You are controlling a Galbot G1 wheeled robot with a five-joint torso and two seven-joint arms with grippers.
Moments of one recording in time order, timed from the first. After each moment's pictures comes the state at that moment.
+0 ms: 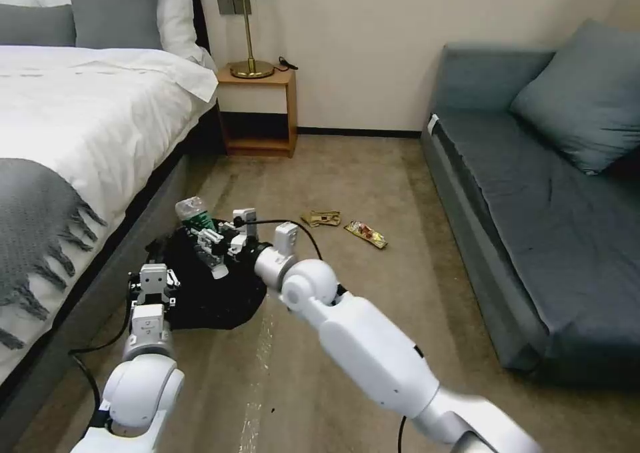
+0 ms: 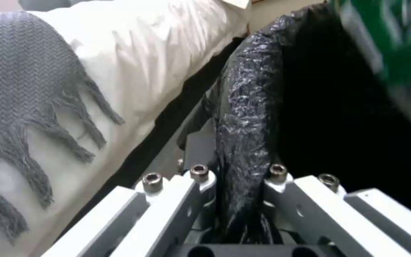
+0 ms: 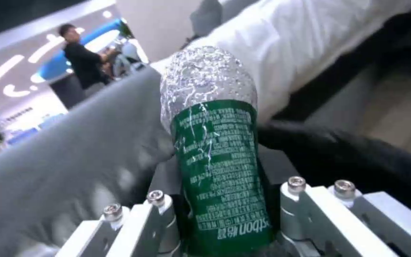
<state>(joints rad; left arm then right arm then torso) 1.39 -1.23 -0.56 -2.07 -0.09 0.28 -0.40 -0.61 1.57 -0.26 1.42 0.71 -0.19 -0.14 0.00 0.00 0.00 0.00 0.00</state>
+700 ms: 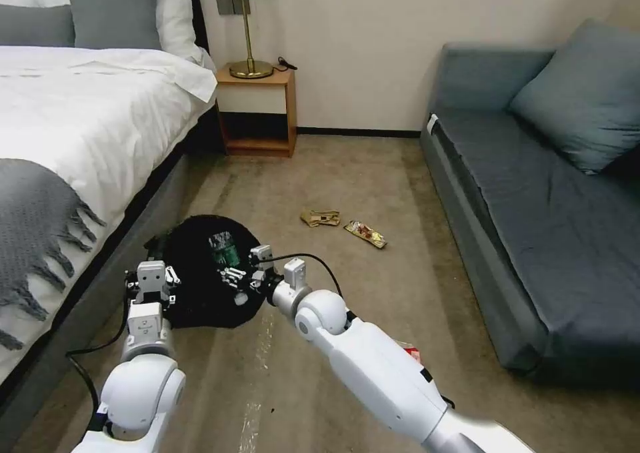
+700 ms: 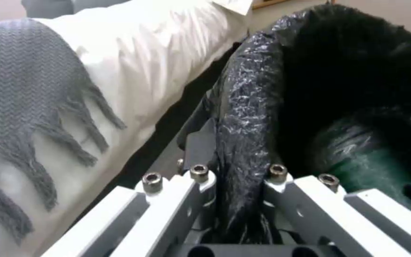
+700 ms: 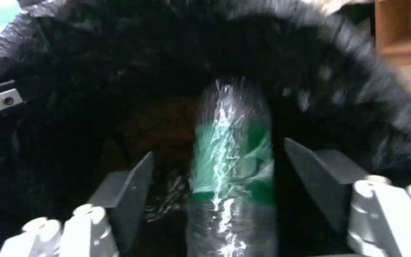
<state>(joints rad) 1.41 -1.23 -0.56 -2.10 -0.09 0.29 -0.40 -0.69 1.51 -0.27 1.39 0.52 -0.15 -0.15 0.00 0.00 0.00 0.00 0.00</state>
